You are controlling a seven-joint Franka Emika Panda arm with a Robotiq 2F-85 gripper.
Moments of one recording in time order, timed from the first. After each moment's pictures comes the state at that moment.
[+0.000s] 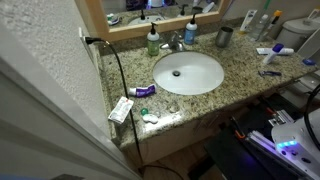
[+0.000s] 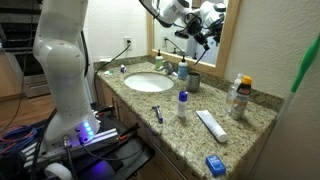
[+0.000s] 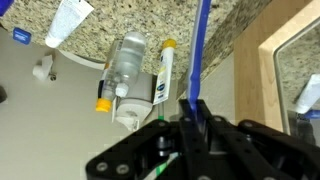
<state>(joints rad) 0.01 0.41 -0.09 -1.54 -0.80 1.86 1.59</state>
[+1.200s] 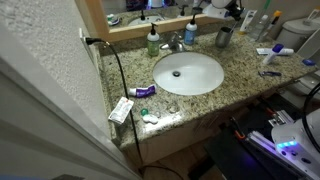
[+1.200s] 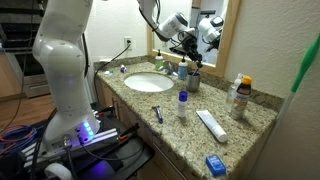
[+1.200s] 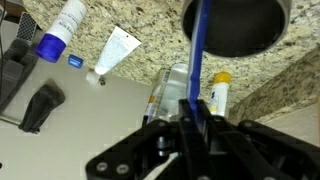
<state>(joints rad) 0.03 0.48 -0.12 -1.65 -0.79 1.75 1.76</state>
